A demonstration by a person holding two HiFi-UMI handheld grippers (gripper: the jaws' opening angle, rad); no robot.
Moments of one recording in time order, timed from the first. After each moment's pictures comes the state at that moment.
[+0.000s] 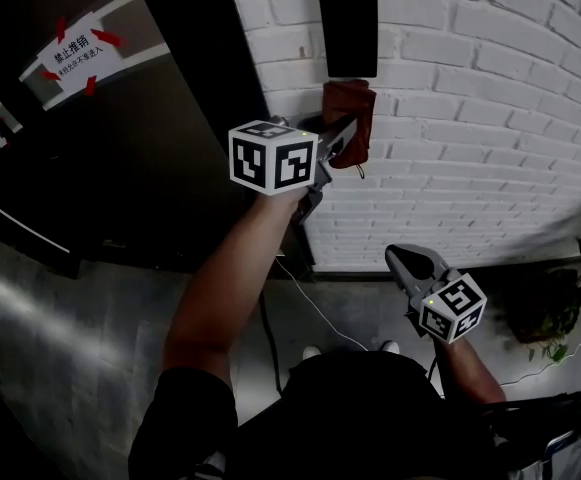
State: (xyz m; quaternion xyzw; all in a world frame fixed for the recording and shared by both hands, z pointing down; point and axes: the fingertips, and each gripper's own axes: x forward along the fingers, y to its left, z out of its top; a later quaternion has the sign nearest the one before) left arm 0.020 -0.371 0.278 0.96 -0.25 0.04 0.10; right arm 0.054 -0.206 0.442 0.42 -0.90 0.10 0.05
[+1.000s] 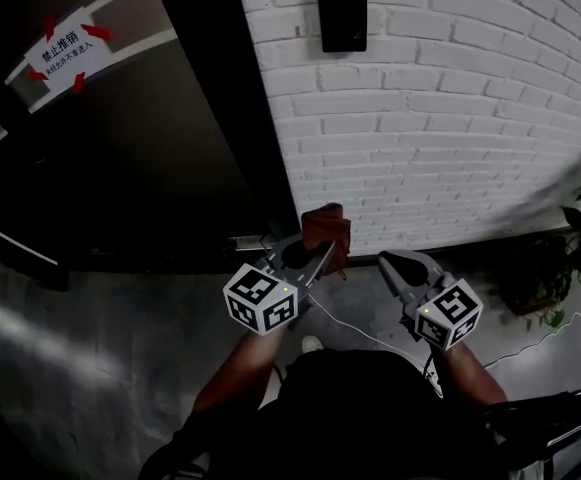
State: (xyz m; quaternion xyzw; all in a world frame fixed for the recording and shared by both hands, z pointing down) left arm -0.056 -0.173 0.421 0.96 -0.23 0.00 0.15; right arm 0.015 -0.127 0.443 0.45 -0.89 0.10 0.05
